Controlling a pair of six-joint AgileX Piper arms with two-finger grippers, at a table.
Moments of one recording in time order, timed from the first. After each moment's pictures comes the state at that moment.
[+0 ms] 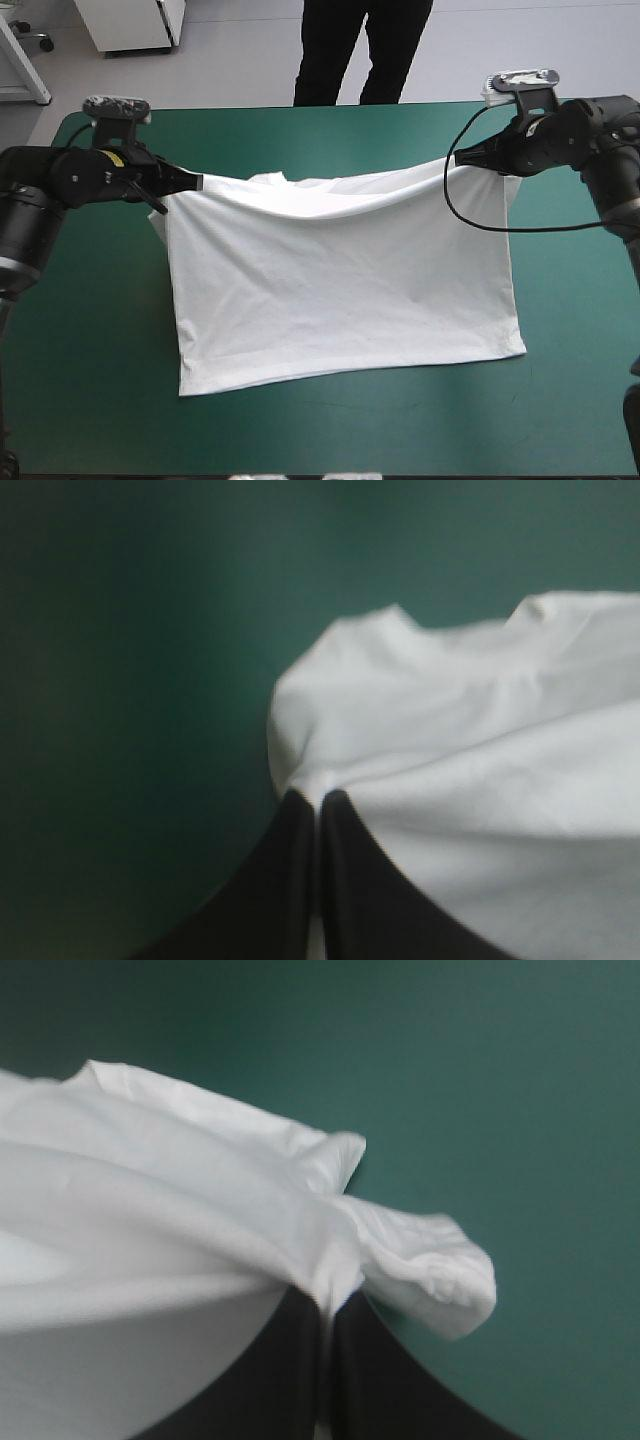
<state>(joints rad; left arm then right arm) -0.16 1.37 -1.54 -0.09 1.00 0.07 0.14 1.53 -1.71 0.06 1.08 -0.03</state>
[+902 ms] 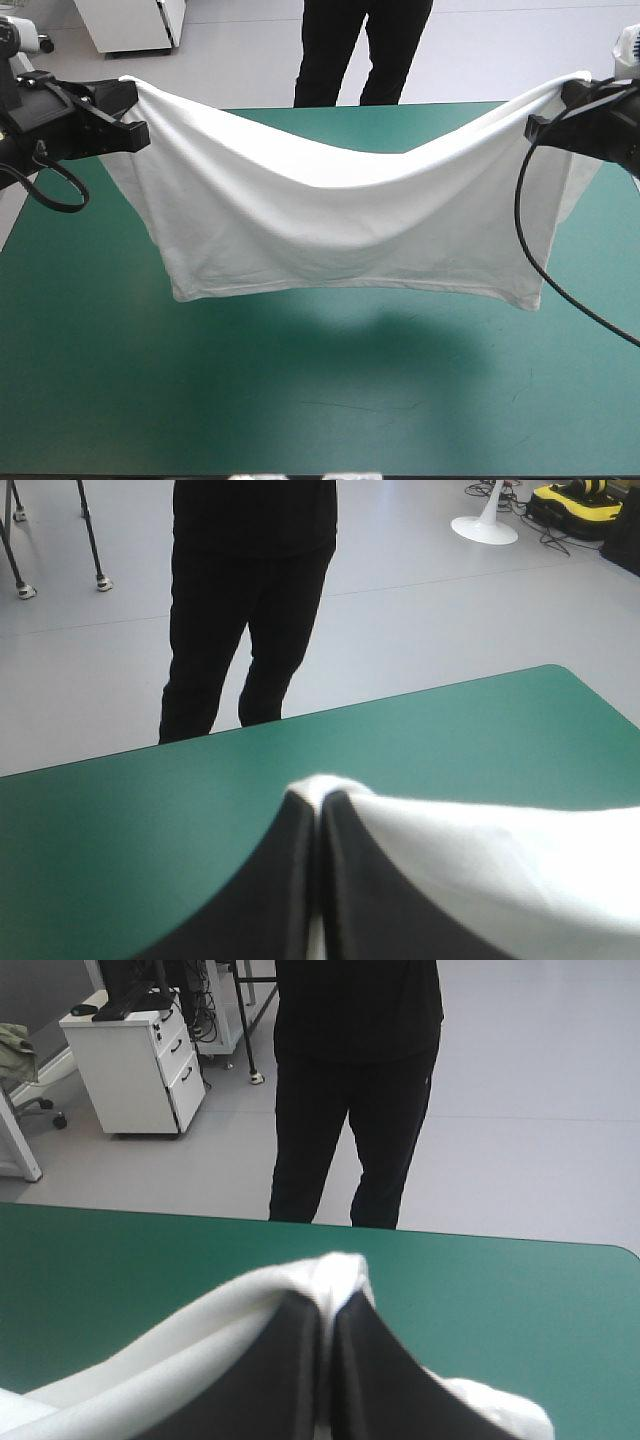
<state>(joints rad) -0.16 1.22 -1.90 -0.29 1.07 0.14 0.14 1.12 -1.71 0.06 0.88 0.04</state>
